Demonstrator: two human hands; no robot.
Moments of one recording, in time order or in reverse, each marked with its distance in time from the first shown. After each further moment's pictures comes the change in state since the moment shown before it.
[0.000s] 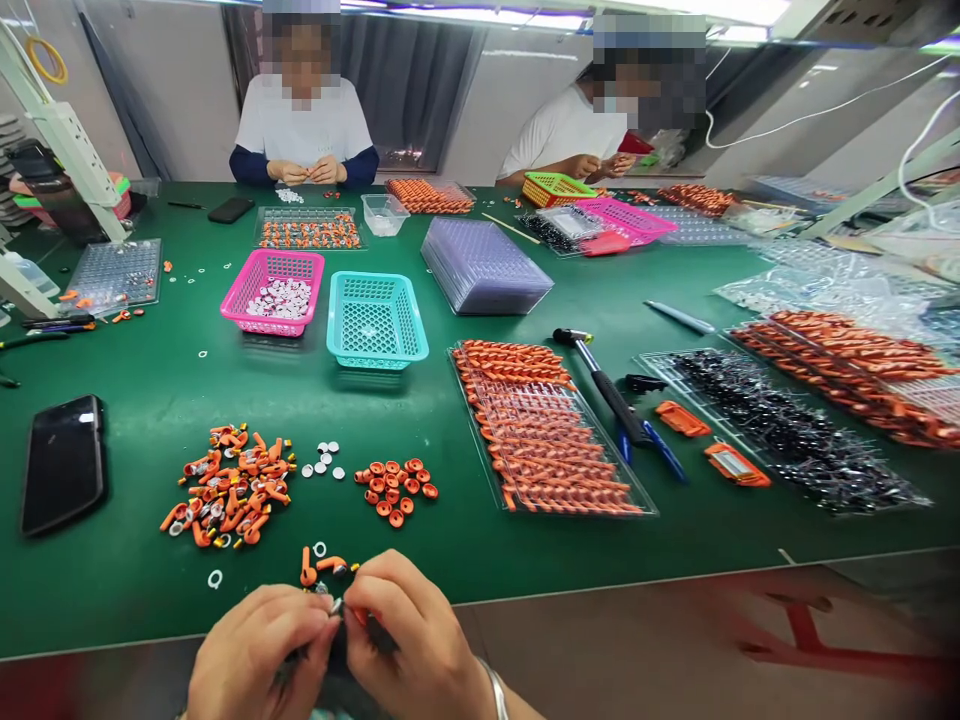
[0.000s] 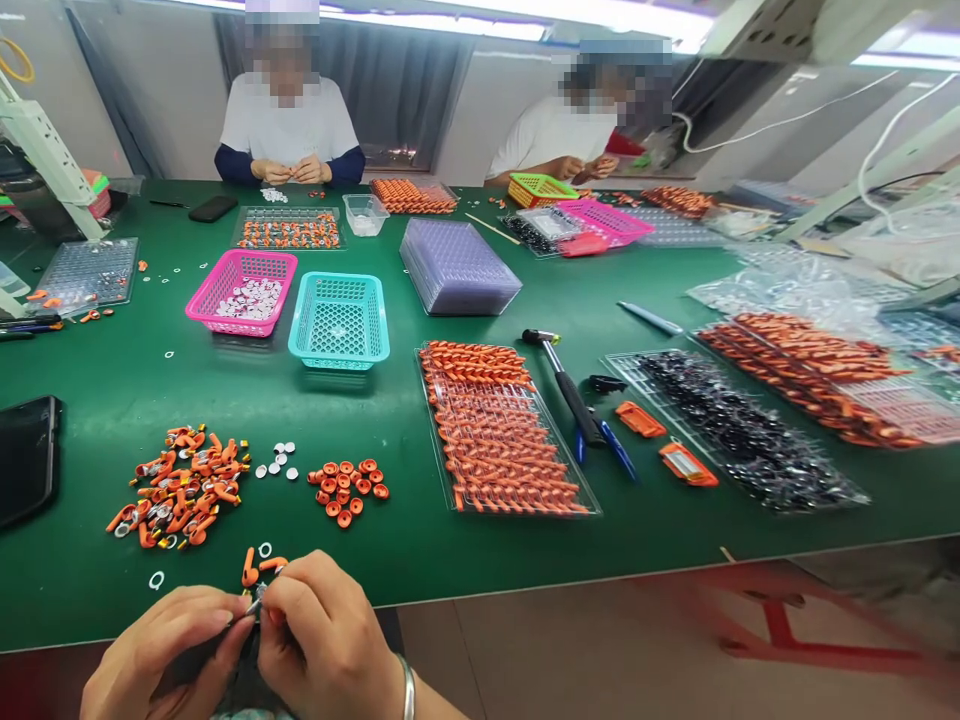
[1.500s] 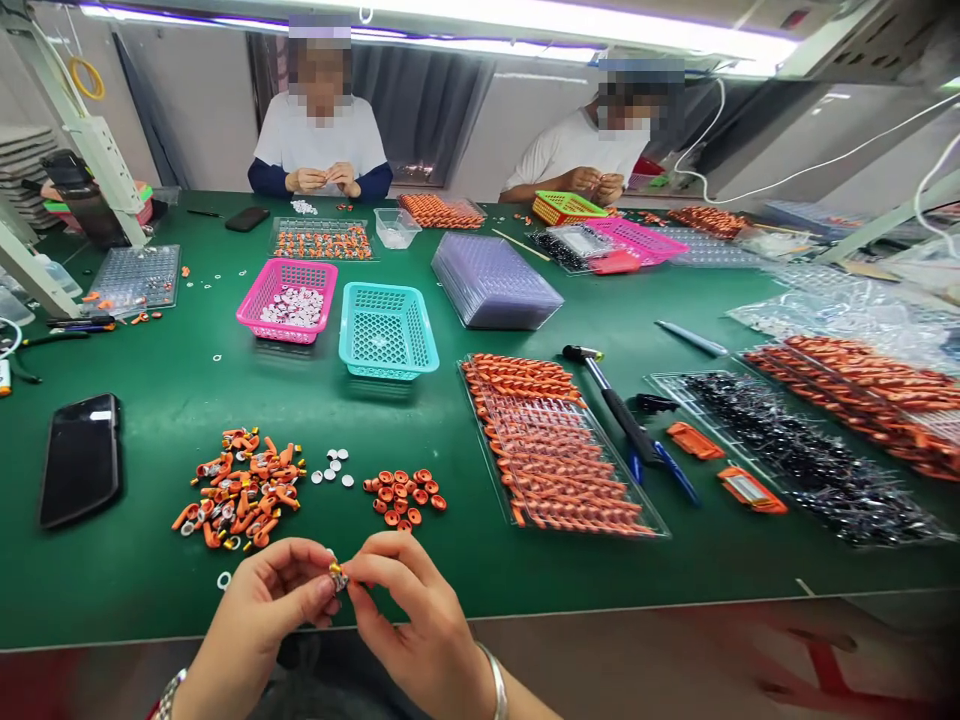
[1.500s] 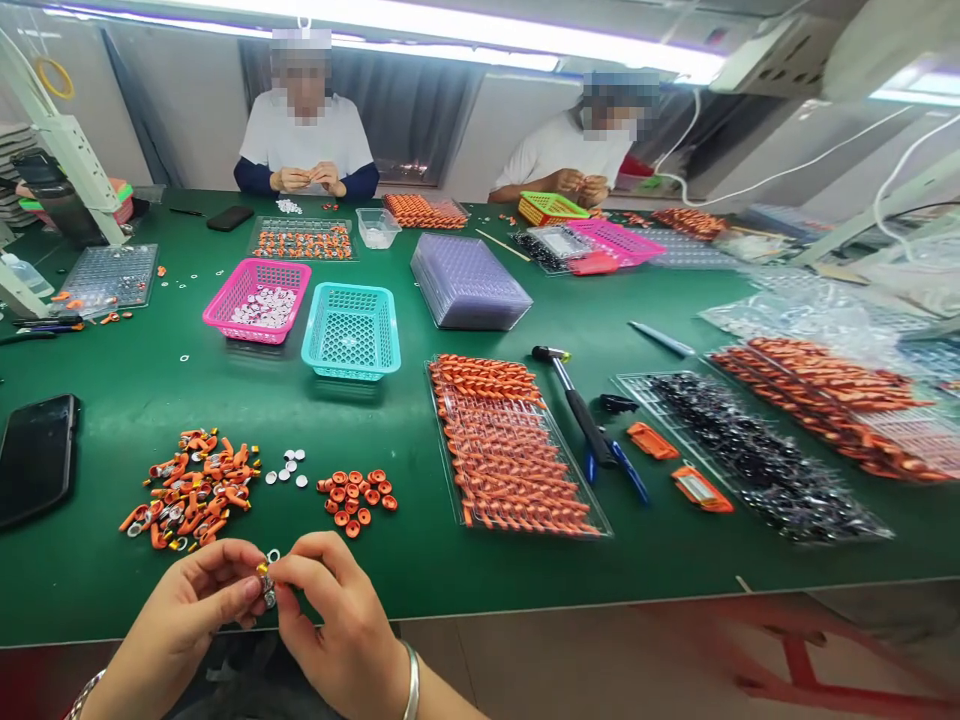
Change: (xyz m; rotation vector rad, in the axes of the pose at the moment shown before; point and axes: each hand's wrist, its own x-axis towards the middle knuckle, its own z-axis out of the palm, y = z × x) left_hand 0.018 -0.020 0.003 -0.803 -0.059 -1.160; right_hand 0.005 0.012 0.002 0.128 -0.019 0.060
